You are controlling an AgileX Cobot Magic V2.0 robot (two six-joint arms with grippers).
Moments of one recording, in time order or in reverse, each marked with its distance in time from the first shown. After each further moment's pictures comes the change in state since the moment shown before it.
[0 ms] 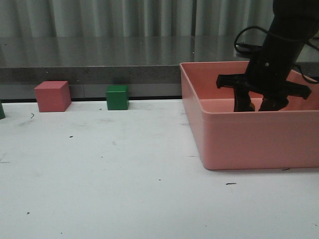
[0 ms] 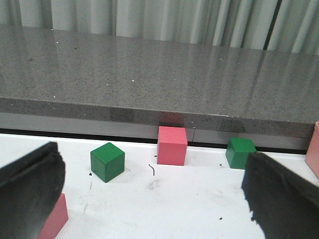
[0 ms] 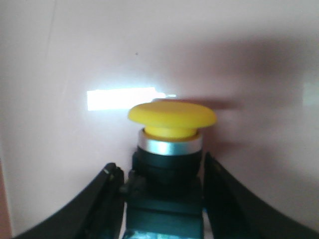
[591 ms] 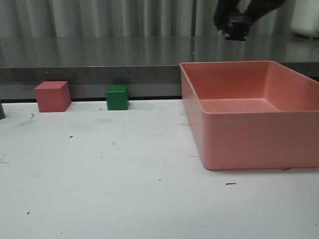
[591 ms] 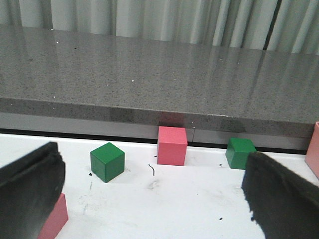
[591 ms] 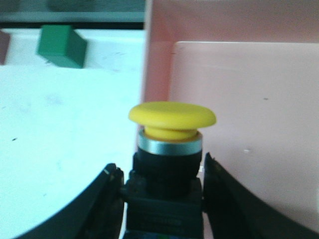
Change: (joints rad) left arm 0.000 0.000 0.000 0.000 0.000 0.000; right arm 0.171 -0.344 -0.066 -0.002 0.072 0.000
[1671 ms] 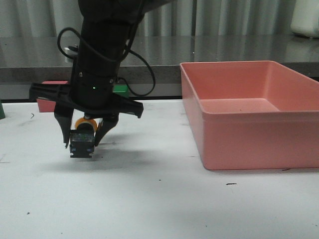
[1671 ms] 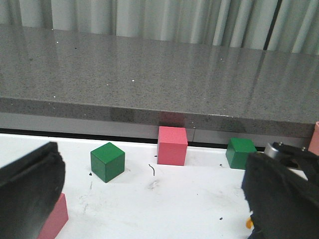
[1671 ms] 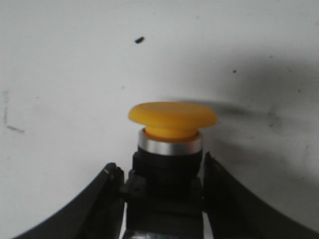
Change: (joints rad) left arm 0.000 0.000 0.000 0.000 0.002 0.000; right arm 0.438 0.650 -0.451 -0.007 0.077 0.407
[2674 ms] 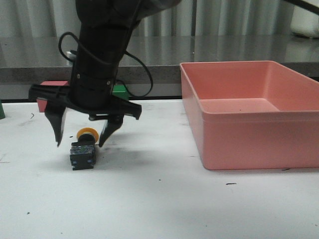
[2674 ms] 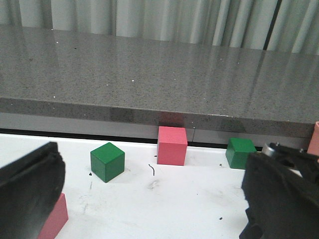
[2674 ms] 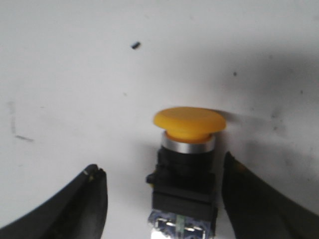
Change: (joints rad) left arm 0.000 0.000 0.000 0.000 0.000 0.000; right arm -0.002 0.009 -0.071 -0.002 0.038 0.006
